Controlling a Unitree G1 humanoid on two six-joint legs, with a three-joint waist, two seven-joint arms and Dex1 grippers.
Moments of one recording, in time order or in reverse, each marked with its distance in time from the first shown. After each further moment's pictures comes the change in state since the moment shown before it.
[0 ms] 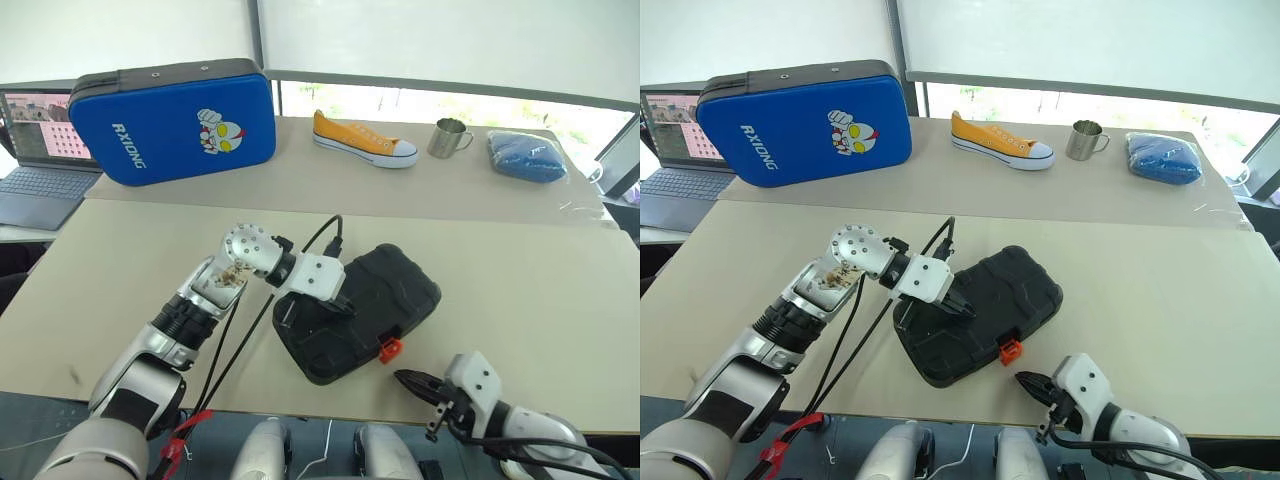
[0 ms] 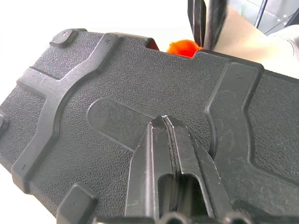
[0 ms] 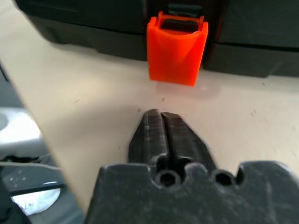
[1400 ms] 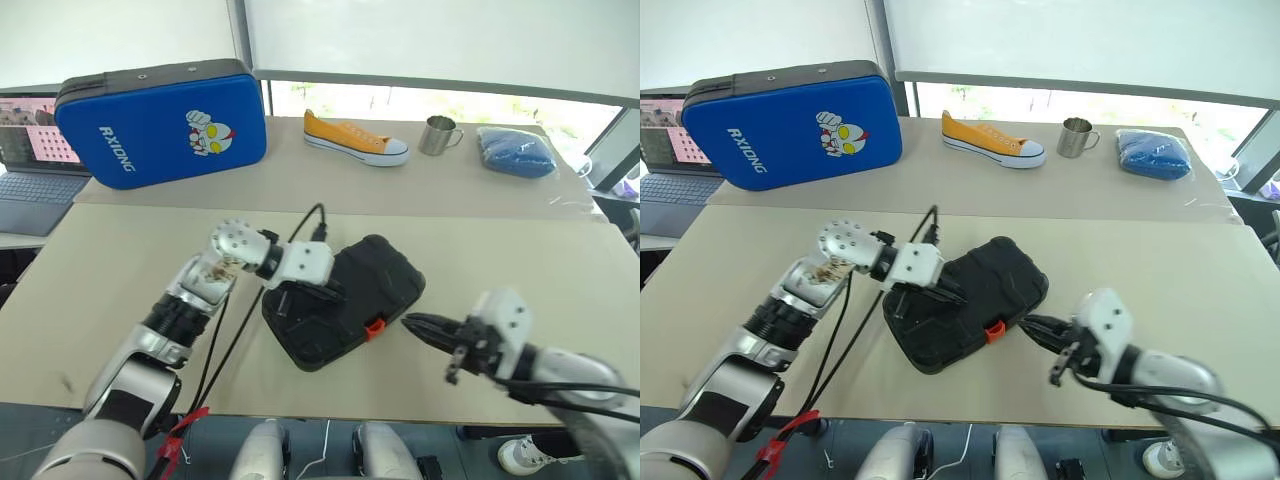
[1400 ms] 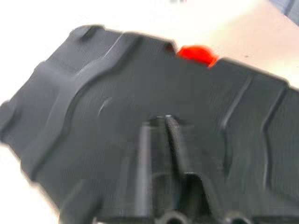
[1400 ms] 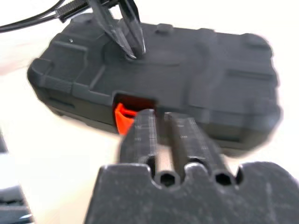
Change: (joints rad) left arm 0.054 0.120 0.137 -0.011 -0.064 0.182 0.029; right arm -0.189 -0.229 -0.414 -0.197 0.415 0.378 0.168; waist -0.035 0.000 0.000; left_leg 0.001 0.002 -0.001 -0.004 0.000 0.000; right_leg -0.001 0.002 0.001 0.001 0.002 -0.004
